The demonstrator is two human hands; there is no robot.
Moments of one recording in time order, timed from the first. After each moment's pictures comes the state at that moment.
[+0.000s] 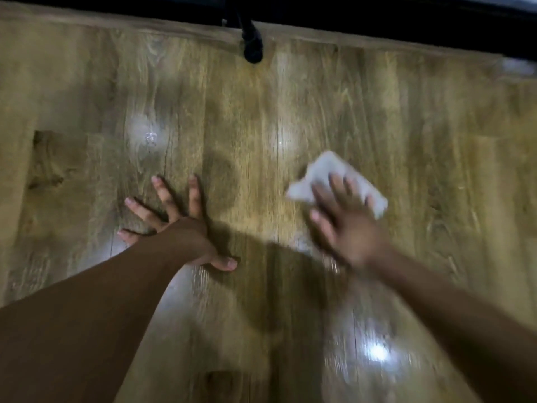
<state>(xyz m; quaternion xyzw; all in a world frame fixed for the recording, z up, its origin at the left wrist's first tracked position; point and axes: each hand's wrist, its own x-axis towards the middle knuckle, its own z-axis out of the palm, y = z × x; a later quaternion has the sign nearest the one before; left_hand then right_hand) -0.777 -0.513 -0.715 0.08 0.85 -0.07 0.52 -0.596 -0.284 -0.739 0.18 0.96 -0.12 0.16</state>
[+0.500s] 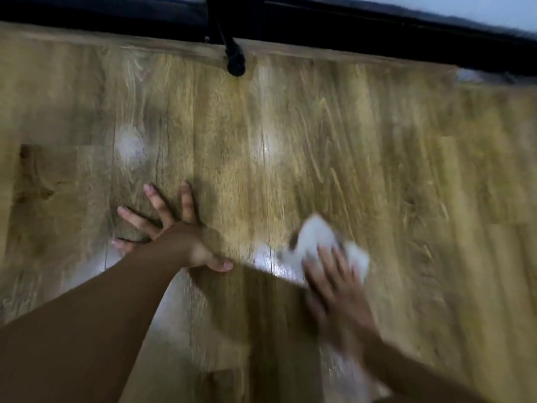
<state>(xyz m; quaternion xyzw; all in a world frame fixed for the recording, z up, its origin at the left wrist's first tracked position) -0.773 -0.516 -0.696 0.10 0.84 -0.03 0.54 -0.520 -0.360 -0.757 0.18 0.93 -0.29 0.14</state>
